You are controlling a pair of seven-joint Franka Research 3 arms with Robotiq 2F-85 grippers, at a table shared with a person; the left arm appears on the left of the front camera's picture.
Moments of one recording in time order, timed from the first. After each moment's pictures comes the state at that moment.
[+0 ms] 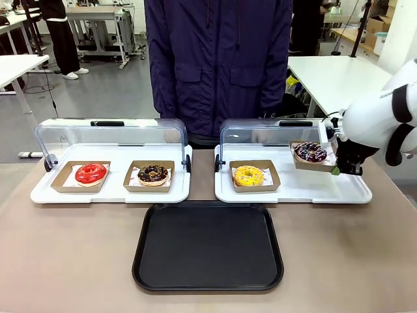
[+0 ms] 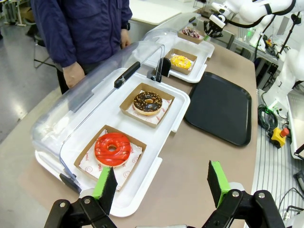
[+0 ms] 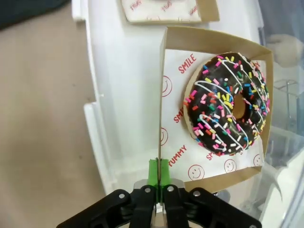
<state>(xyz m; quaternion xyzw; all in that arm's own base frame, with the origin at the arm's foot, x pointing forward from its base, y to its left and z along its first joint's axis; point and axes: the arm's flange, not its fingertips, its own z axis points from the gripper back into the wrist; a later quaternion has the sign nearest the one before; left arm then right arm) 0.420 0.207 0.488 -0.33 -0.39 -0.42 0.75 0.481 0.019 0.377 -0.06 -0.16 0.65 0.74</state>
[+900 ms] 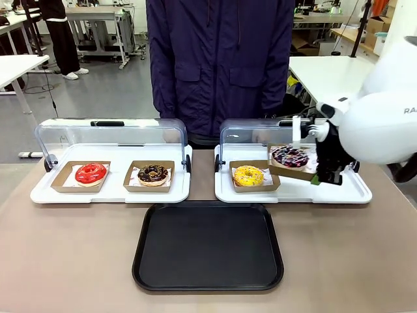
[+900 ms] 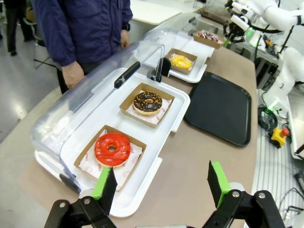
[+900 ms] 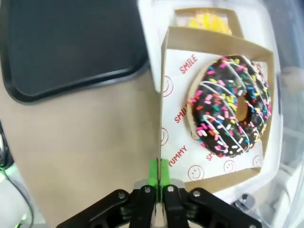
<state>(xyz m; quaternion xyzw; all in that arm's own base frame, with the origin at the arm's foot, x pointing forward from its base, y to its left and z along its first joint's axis) 0.420 0.207 0.488 -0.33 -0.39 -0.42 0.75 0.387 0.129 0.424 -0.04 -0.15 0.63 0.76</state>
